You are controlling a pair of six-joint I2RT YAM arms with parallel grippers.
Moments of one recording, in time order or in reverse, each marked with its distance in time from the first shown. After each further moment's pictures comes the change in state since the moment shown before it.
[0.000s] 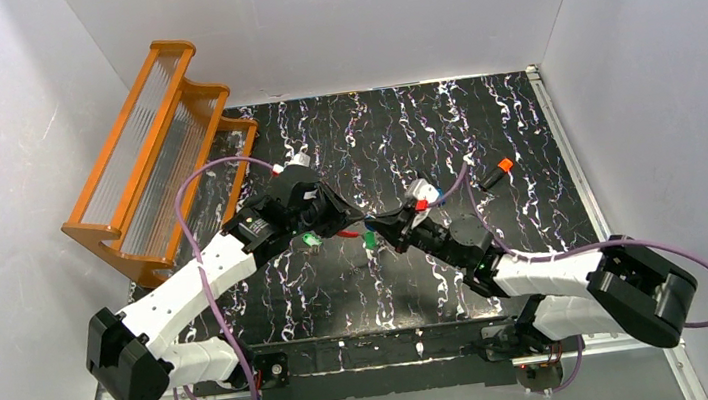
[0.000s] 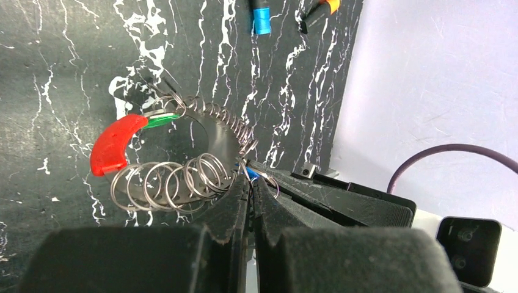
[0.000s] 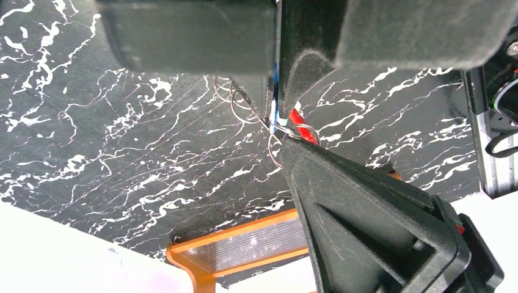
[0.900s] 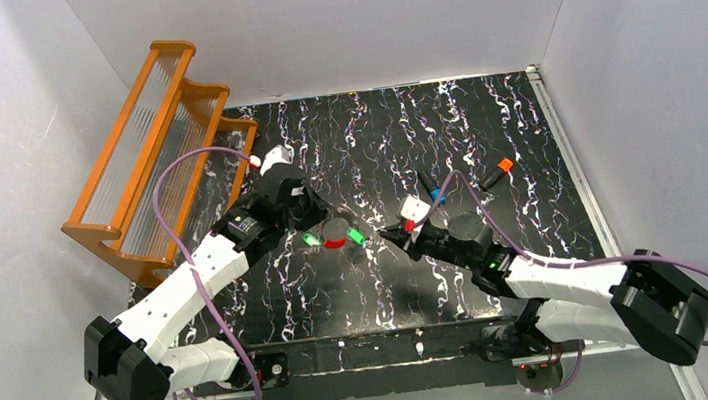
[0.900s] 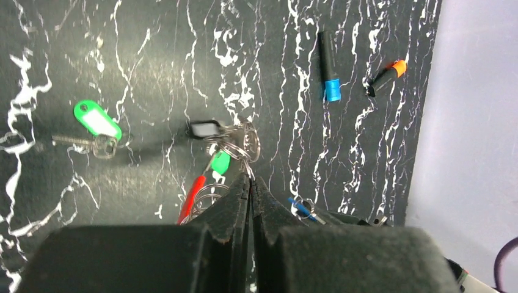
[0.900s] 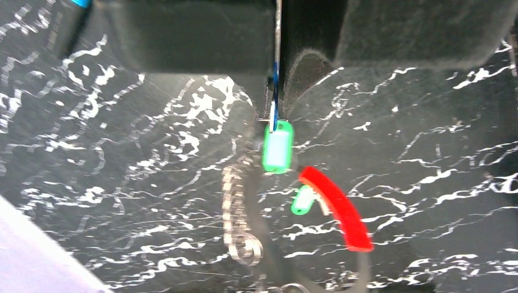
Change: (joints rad) left arm 0.068 -0.029 -0.016 -0.062 -0.179 0.167; right arm -0.034 -0.159 -0.032 -0.344 -0.081 -0.320
